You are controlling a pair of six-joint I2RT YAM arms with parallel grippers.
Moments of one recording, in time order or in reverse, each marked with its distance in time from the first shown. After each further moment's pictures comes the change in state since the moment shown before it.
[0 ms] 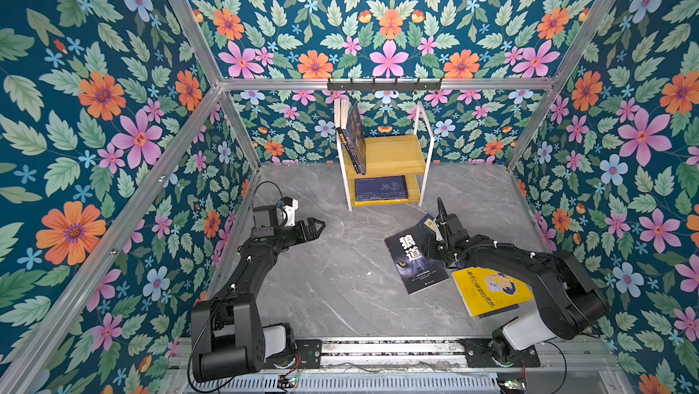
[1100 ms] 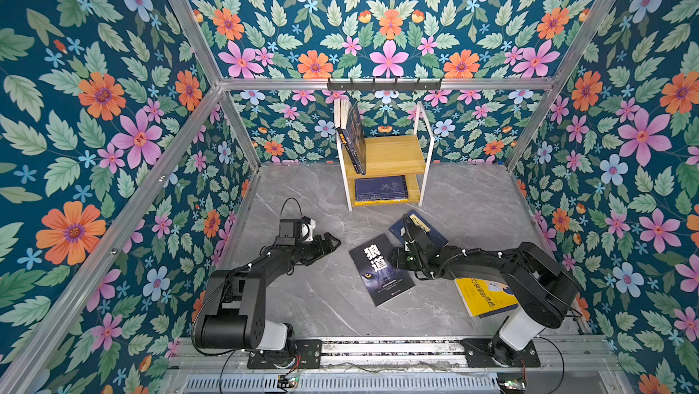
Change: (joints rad) left arm -0.171 0.153 -0.141 0.146 -0.059 -0.237; right arm 0.306 0.144 0.031 0.198 -0.001 0.243
